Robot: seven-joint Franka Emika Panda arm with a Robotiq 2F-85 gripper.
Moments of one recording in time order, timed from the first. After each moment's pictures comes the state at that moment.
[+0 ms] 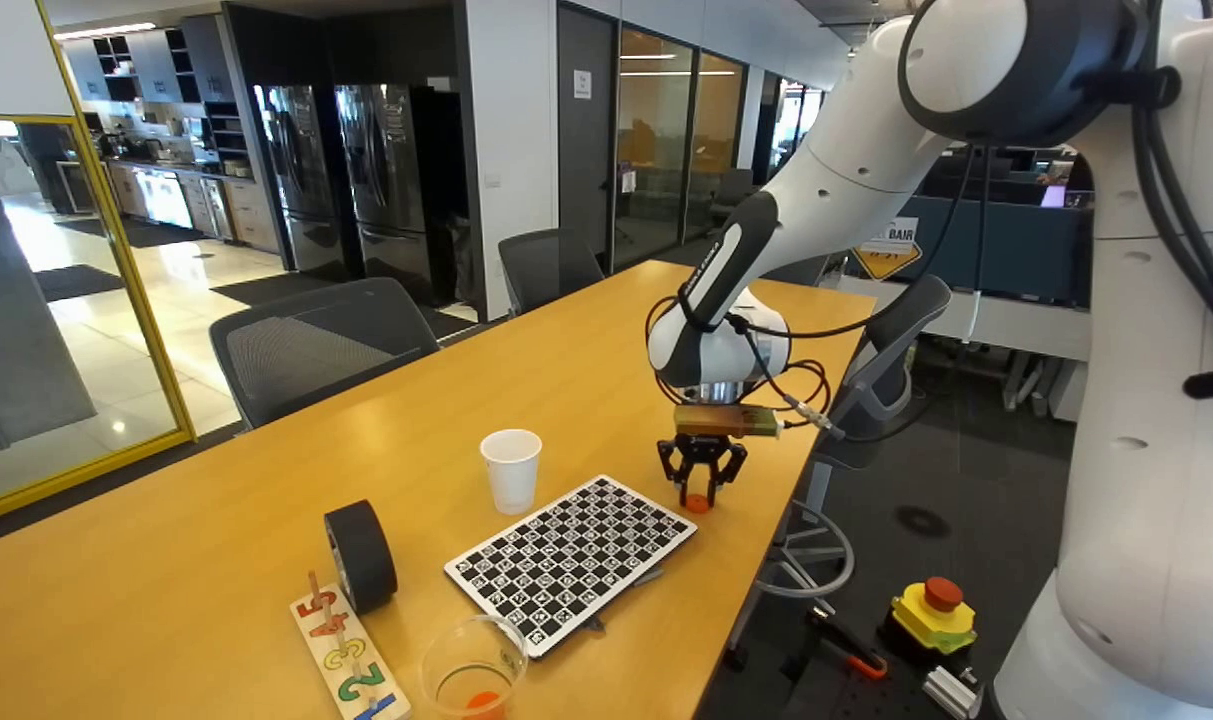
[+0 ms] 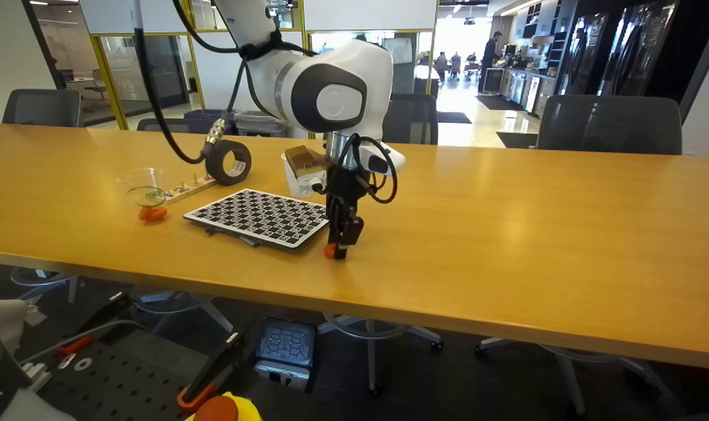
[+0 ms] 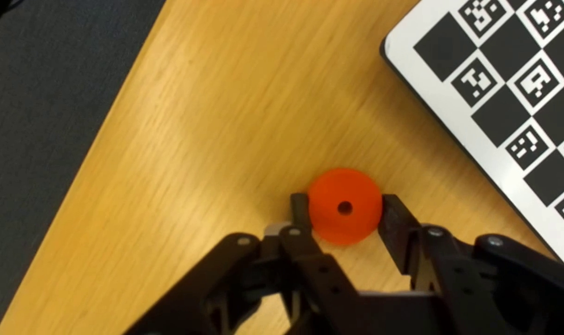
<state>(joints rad) -0.17 0.29 -0.17 -2.37 0.21 2.52 0.30</state>
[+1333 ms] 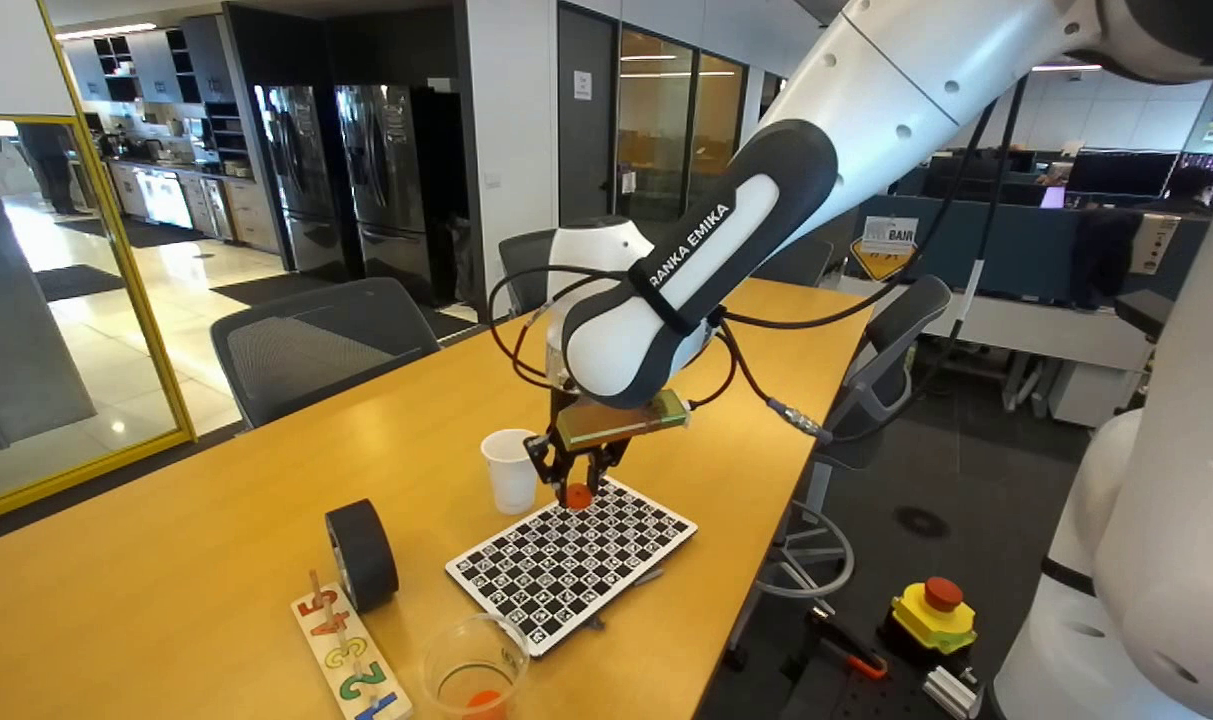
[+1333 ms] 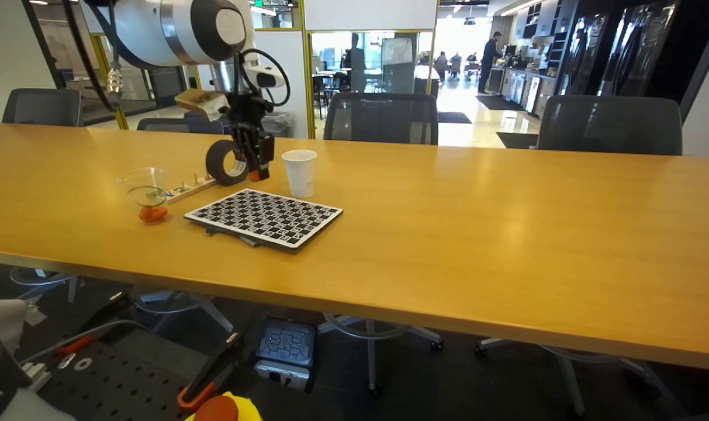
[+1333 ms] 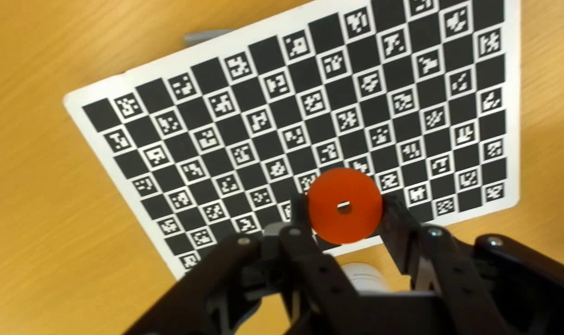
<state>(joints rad) 0.11 0.03 0.03 -2.44 -0.10 2.56 0.58</state>
